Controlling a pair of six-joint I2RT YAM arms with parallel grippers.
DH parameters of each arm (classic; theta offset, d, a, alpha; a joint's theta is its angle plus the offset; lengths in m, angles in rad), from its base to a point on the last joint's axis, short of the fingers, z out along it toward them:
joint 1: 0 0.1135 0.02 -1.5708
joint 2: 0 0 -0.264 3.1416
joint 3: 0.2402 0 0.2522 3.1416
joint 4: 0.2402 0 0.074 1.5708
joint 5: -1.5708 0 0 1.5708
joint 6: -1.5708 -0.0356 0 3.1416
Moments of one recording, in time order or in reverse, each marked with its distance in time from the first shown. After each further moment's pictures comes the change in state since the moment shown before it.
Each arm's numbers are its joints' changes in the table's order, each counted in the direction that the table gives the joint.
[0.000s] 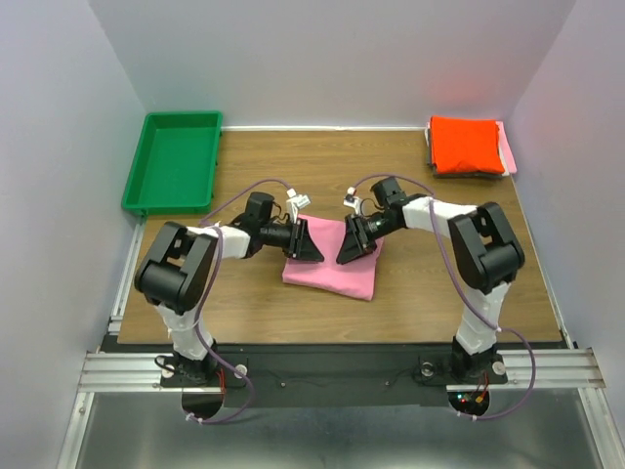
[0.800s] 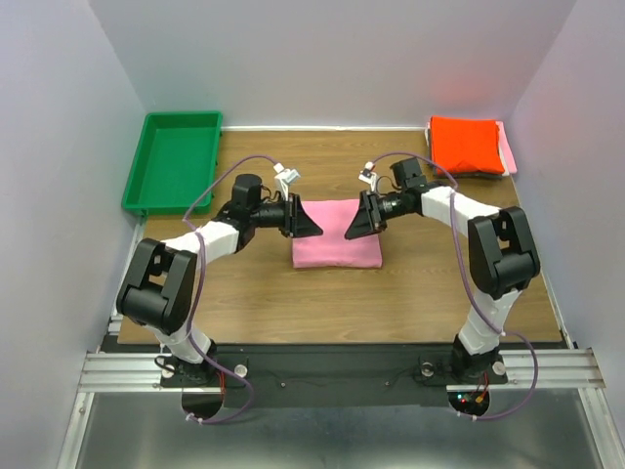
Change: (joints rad) left arm 0.046 -0.116 0.065 -0.042 0.062 0.112; right arm -0.113 -0.037 0.077 -0.010 0.056 -0.006
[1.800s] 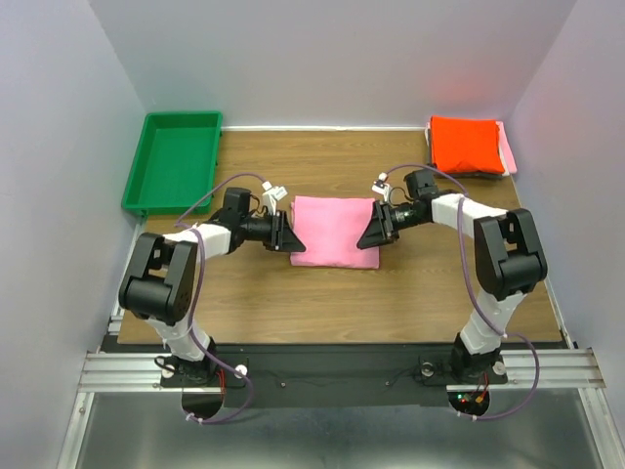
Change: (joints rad) left arm 0.097 0.062 -0.073 0.206 -0.022 -0.168; right arm -0.060 -0.011 -0.125 0.037 0.024 0.066
